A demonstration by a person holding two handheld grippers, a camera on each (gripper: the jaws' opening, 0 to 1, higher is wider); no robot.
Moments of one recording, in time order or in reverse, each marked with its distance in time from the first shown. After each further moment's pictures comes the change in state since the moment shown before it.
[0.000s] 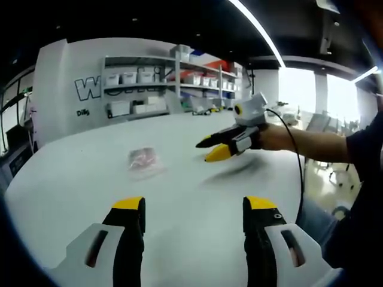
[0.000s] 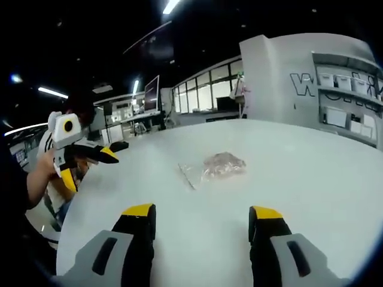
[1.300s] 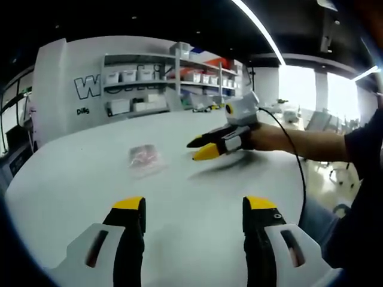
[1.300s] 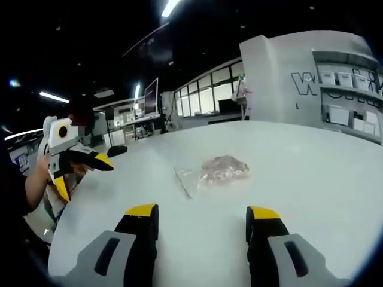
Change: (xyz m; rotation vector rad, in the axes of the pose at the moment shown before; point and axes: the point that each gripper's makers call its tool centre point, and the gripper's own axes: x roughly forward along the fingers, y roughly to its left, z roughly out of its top) left arm 0.005 0.005 -0.005 0.006 0.018 0.002; right arm 0.025 -0.008 0.003 0.019 -0.027 0.021
